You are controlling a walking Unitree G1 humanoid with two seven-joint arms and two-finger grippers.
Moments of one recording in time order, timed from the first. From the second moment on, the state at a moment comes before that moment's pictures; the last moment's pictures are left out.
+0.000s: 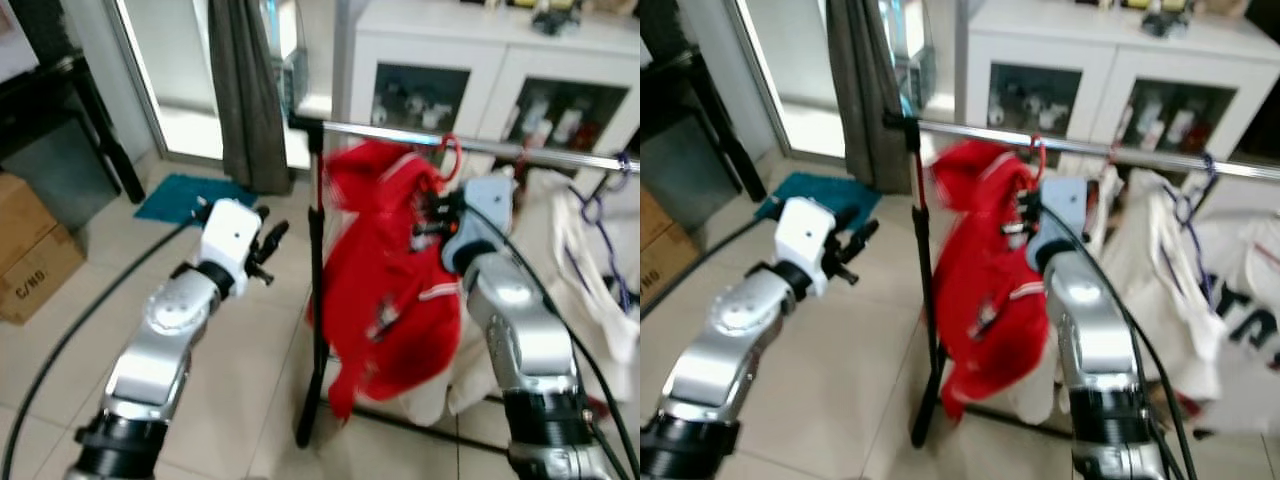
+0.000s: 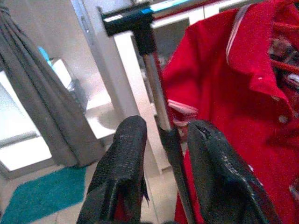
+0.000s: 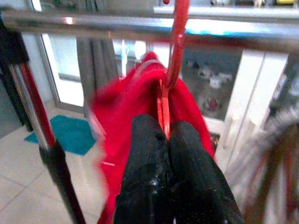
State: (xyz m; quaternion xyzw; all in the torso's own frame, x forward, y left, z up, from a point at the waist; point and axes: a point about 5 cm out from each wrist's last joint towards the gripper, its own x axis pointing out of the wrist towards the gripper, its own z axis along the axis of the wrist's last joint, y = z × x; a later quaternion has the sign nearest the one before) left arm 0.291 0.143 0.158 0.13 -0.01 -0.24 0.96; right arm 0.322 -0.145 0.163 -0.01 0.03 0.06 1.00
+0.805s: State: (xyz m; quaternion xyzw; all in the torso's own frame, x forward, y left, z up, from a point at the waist) left arm 0.280 0.125 0.167 0.11 -0.02 -0.36 0.92; right arm 0.380 -0.140 0.170 0.03 0.08 0.05 1.00
